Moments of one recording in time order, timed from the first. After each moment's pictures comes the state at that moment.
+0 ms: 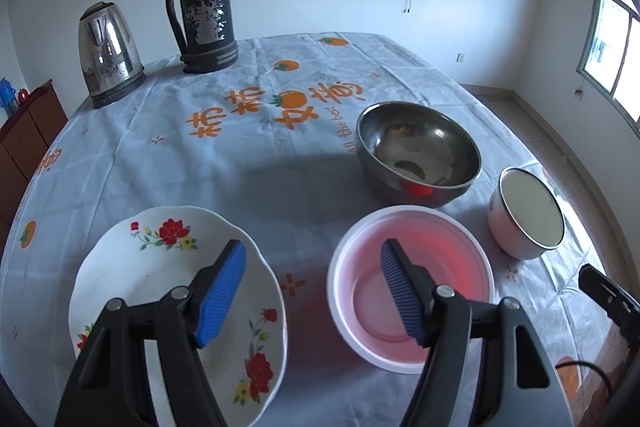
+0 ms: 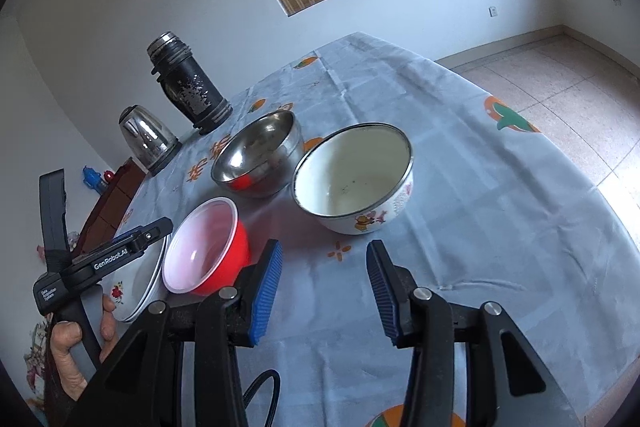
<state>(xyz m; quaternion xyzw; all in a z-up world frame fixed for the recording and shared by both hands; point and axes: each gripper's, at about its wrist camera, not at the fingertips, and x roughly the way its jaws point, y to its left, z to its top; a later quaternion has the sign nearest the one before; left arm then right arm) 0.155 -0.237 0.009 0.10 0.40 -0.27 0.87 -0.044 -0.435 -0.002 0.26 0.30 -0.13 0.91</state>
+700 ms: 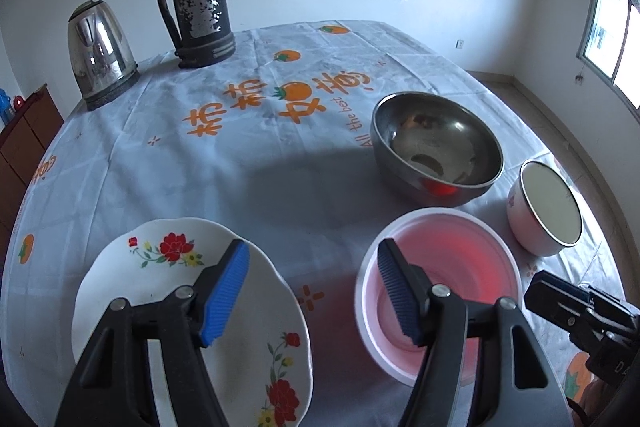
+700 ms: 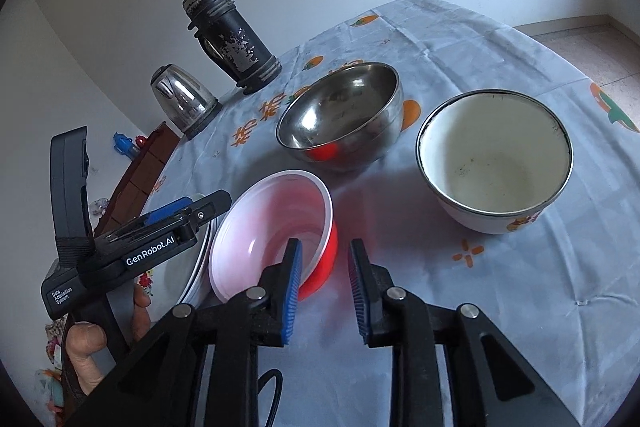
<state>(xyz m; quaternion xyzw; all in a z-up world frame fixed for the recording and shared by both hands) 0.175 -0.244 -0.004 0.13 0.41 -0.27 0.86 0.032 -0.399 -0.022 0.29 0.35 -0.06 0.89</state>
